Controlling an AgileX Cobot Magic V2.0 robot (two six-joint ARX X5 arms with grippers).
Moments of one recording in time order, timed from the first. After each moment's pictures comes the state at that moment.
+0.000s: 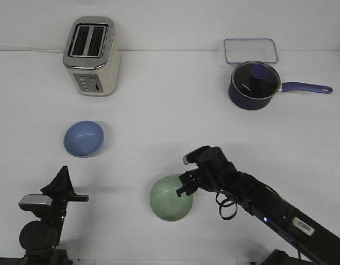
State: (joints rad) left arm -0.07 0.01 0.03 0.20 -0.05 -0.17; right arm 0.68 1.25 0.92 -0.47 -0.18 0.28
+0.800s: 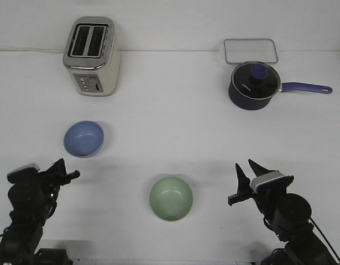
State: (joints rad) left arm -0.01 0.60 0.60 -0.30 -0.05 -0.39; right arm 0.48 0.47 0.55 -0.32 0.11 0.11
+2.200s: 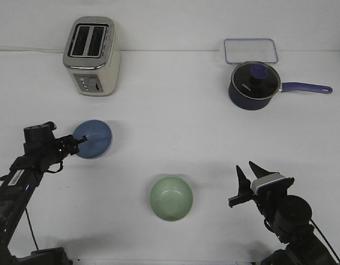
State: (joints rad) left arm 0.12 1.33 0.87 -0.21 0.25 -0.30; right arm 0.48 0.46 0.55 -0.33 0.11 0.10
